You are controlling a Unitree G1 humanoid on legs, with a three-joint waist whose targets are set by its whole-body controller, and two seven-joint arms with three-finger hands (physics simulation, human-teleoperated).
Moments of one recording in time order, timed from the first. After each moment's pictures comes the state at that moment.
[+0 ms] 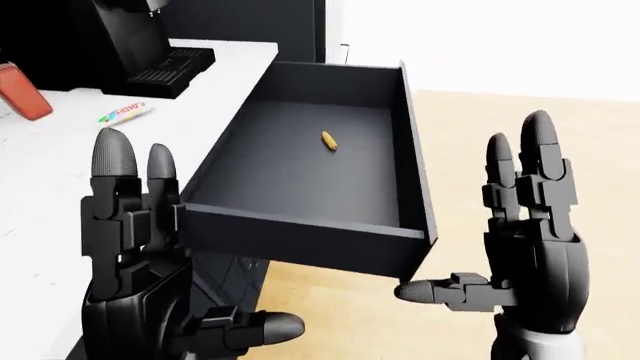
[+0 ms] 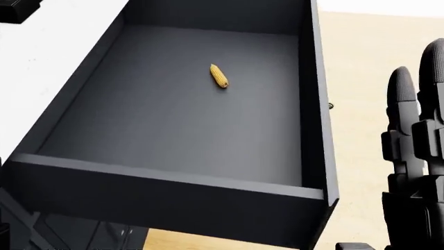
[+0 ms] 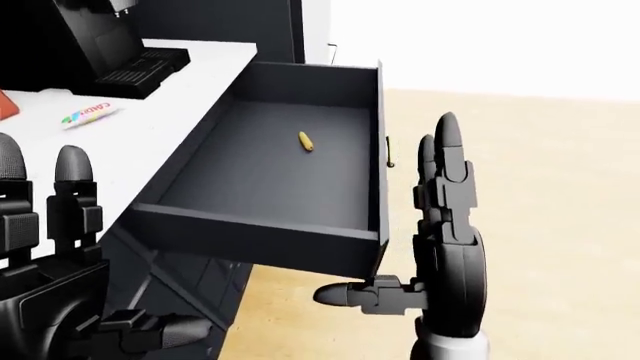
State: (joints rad) left arm 0.37 -0.01 -0.06 -0.90 0.06 -0.21 -0.01; right arm 0.25 0.00 0.02 -0.86 -0.13 -0.02 0.04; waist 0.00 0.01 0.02
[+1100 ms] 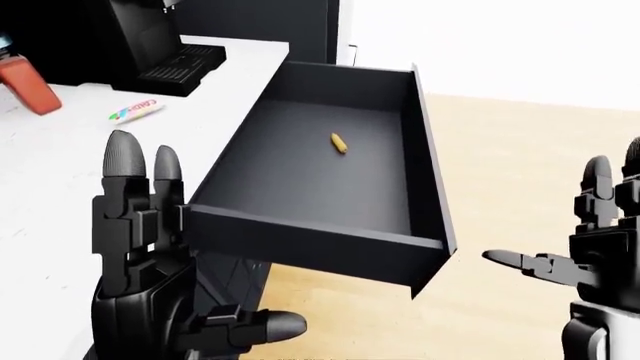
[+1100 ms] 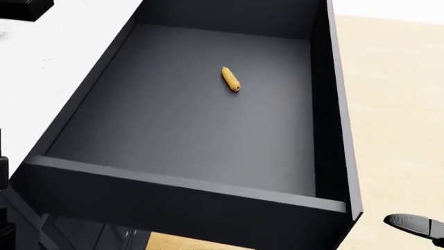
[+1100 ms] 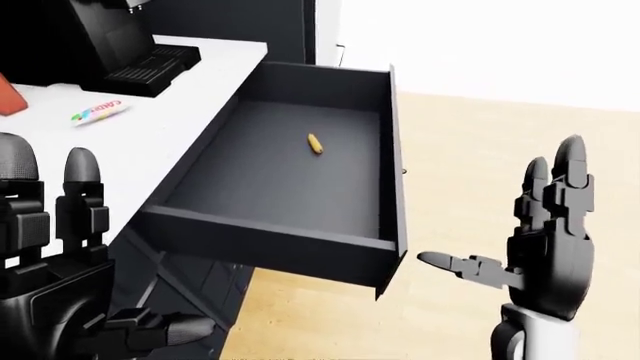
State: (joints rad) left arm 0.37 0.00 -0.07 -0.88 0.07 -0.21 0.00; right arm 0.11 -0.06 -0.53 -0.56 0.12 -0.03 0.13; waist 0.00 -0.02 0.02
